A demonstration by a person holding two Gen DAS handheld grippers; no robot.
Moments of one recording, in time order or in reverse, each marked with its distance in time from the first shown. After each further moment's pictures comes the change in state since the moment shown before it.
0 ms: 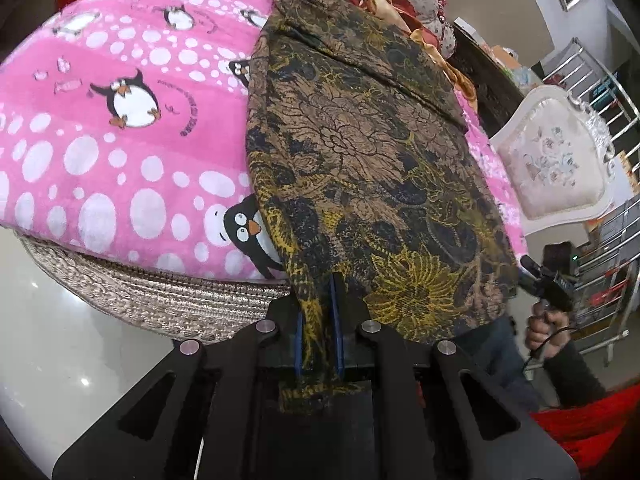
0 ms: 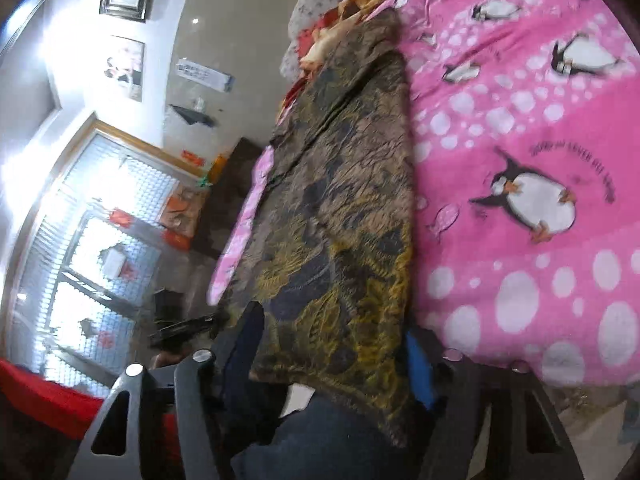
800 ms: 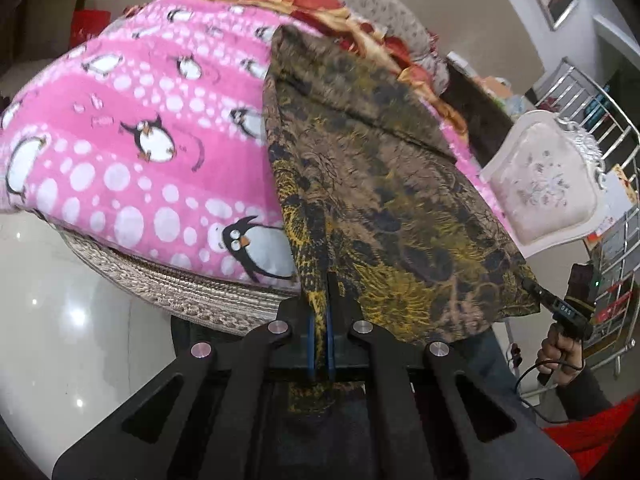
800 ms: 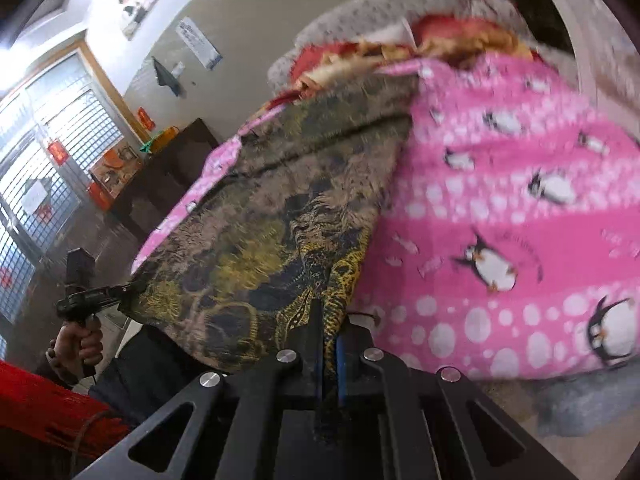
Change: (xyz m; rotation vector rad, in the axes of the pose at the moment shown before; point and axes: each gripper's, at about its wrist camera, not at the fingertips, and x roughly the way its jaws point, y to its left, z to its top) left arm -0.042 -0.017 -0.016 -0.006 -0.168 -0.012; right arm -0.038 0.080 -0.015 -0.300 -0.092 -0.276
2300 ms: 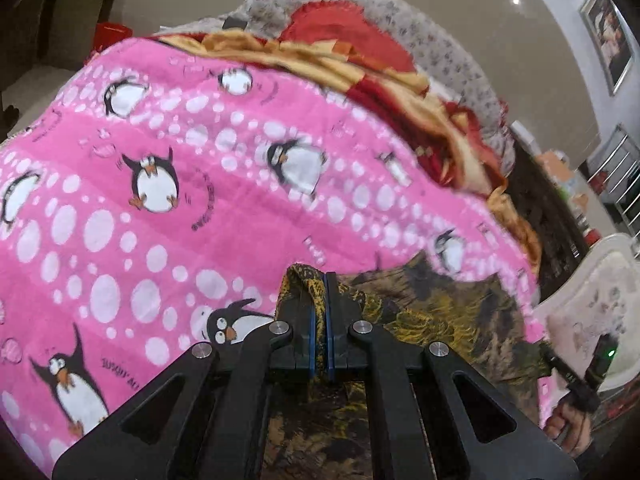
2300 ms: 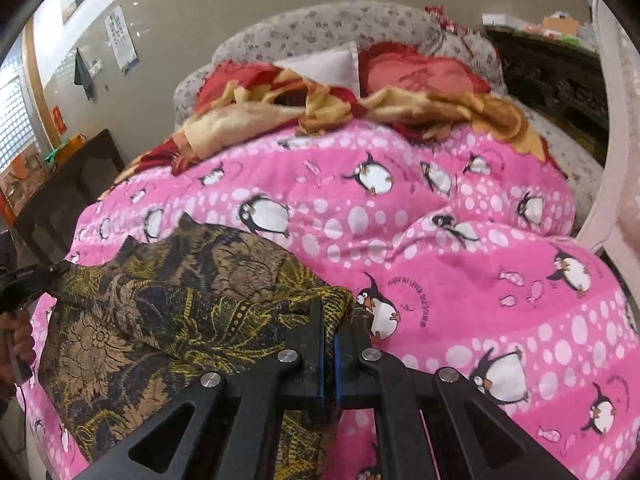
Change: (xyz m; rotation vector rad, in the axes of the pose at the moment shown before) left arm 0.188 0.052 0.270 -0.127 -0.111 0.144; right arm 0.188 -0.103 0.240 -0.011 0.001 -0.367
